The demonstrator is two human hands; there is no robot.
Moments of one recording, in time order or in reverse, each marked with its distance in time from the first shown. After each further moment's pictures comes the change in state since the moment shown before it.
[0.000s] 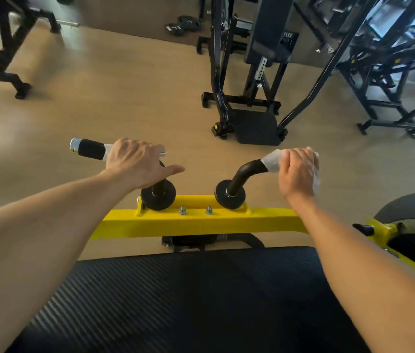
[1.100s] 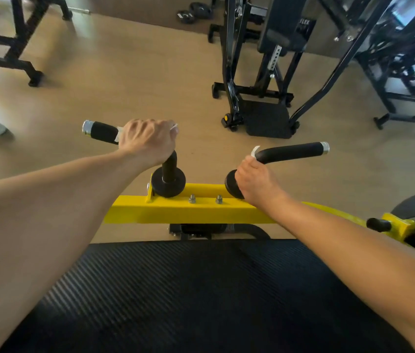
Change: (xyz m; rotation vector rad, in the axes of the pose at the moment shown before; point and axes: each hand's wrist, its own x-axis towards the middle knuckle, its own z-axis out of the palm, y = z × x) left_hand 0.005 0.004 -0.011 -0.190 0.012 -0.178; right_hand -0.035 -0.082 0.010 -0.846 -0.461 -0.995
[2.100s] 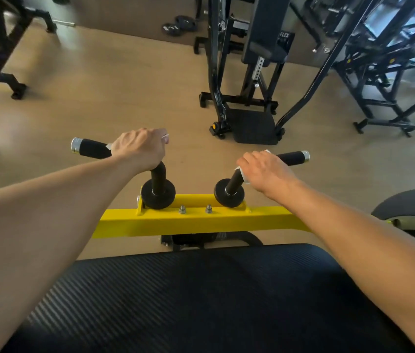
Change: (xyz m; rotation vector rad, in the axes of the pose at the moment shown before) left_hand 0.016 0.005 -0.010 -0.122 -0.154 -0.060; right_hand -0.009 0.061 -0.014 0.342 -0.013 0.121
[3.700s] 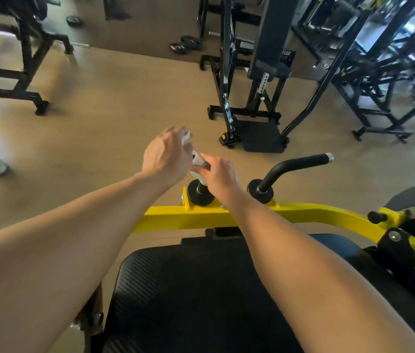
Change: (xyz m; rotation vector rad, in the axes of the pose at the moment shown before) left_hand -0.078 -0.055 -0.059 -0.424 0.259 0.002; right_hand 0.071 -0.180 -0.100 1.123 0.365 0.368
